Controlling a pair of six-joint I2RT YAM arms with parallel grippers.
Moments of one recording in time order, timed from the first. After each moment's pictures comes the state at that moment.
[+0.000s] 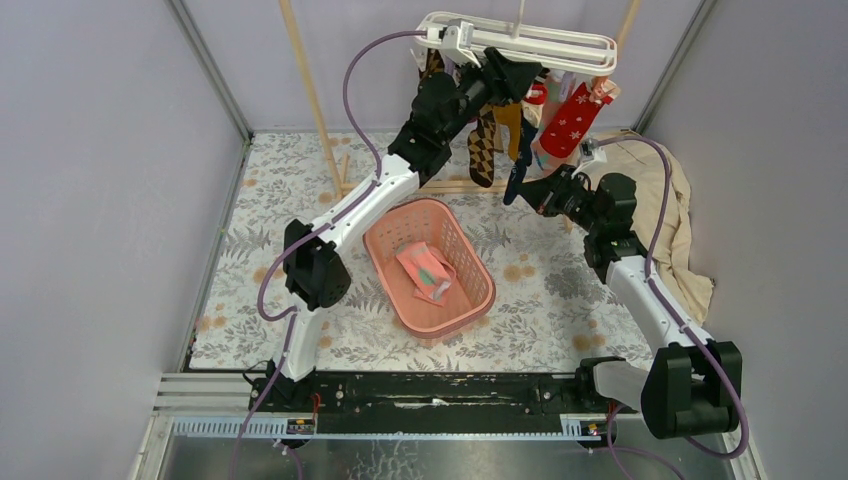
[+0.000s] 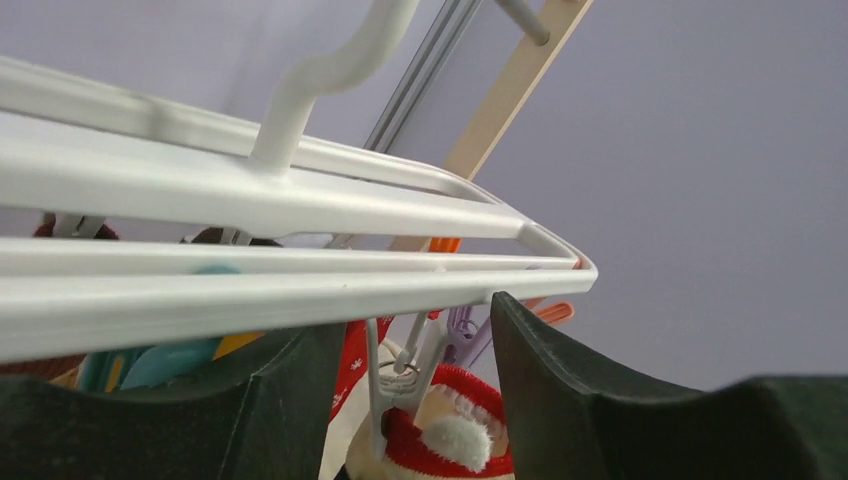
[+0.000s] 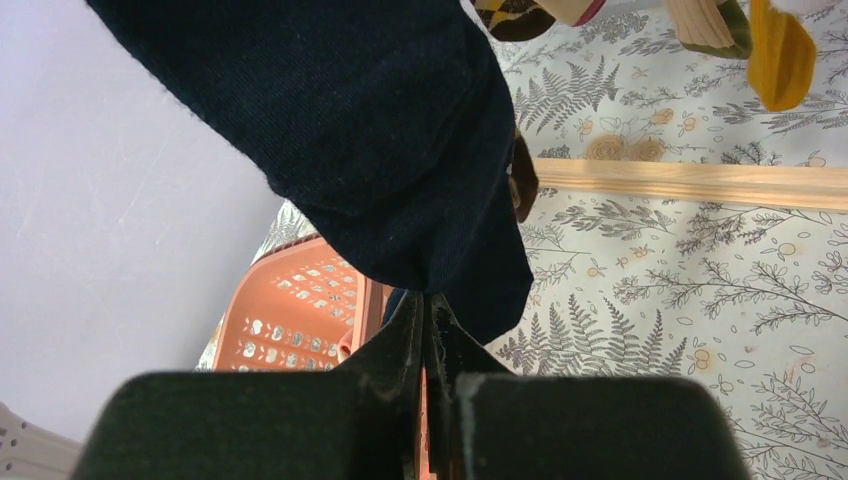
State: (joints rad) left arm -0.66 2.13 2.19 0.28 0.05 -0.63; right arm 0.10 1.17 0.76 0.27 -0.57 0.60
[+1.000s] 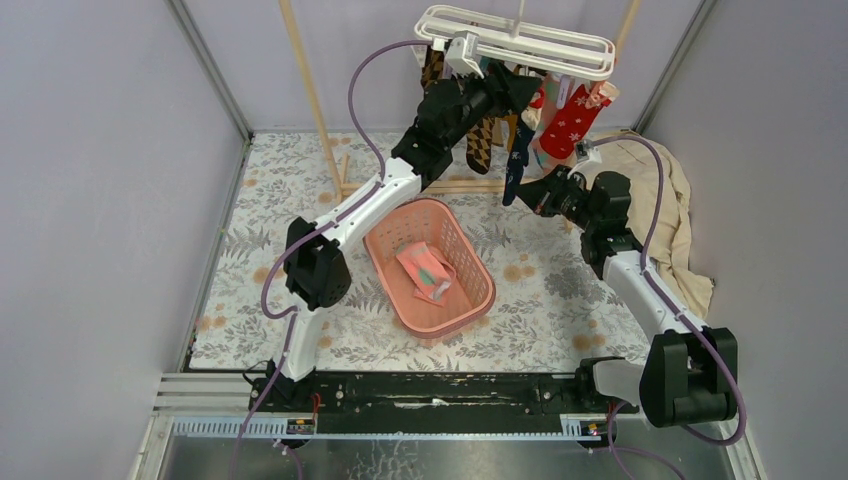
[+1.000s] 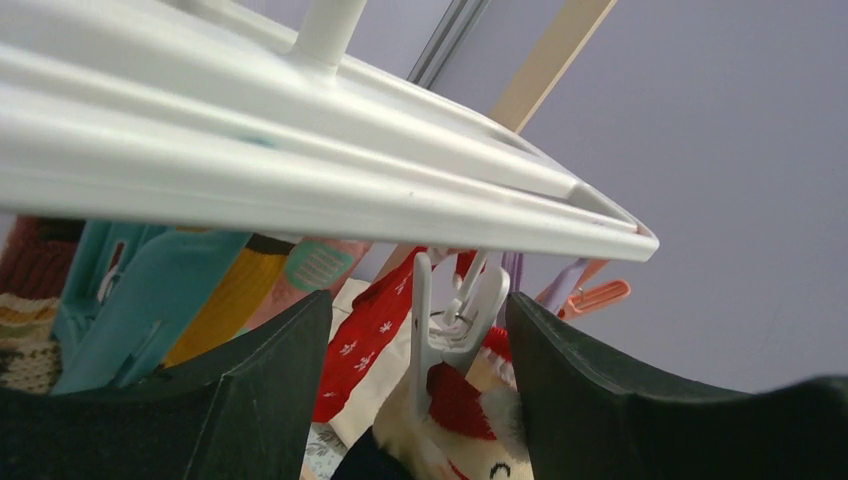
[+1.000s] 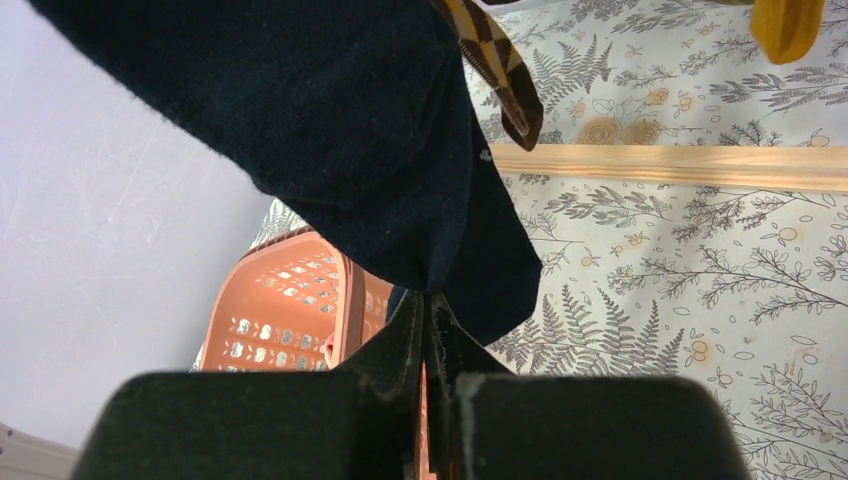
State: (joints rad) left arm -0.66 2.13 2.13 0.26 0.06 -0.61; right arm 0.10 1.22 0.77 0.28 -0.57 0.59
